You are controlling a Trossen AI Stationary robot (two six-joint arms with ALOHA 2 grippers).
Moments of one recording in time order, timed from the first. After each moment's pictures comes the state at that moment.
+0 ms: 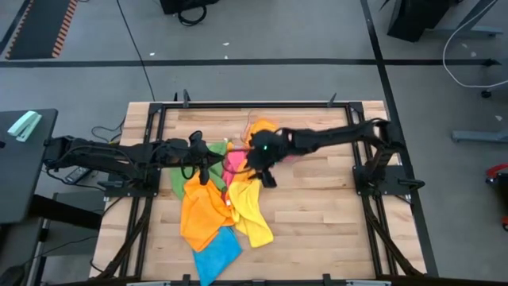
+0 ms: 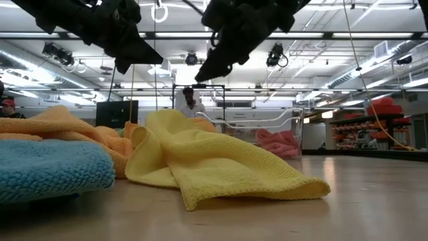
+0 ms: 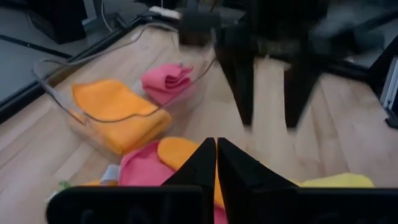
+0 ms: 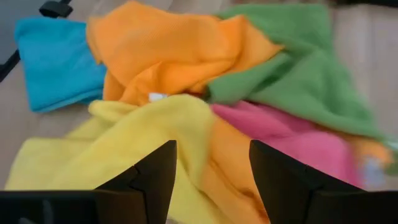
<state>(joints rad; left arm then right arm) 0.04 0.95 0.52 0.08 -0.17 -0.22 -0.06 1.79 1.32 -0.30 -0.28 -0.23</state>
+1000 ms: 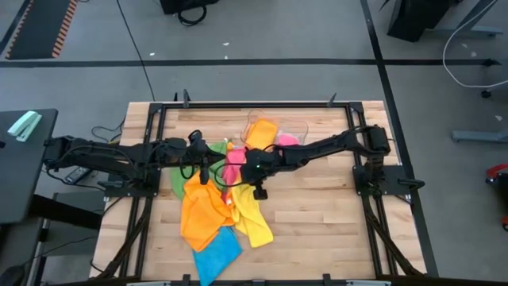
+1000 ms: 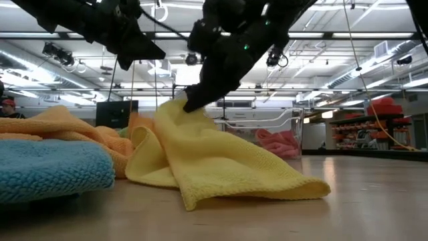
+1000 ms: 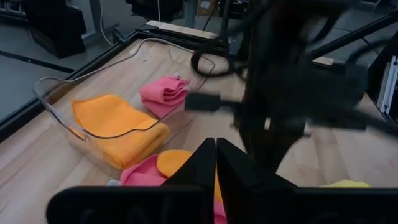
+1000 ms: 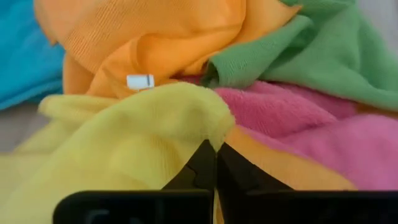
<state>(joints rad) 0.04 0.95 0.52 0.12 -0.17 -0.19 0.01 1.91 1.30 -0.19 -0.13 -0.13</state>
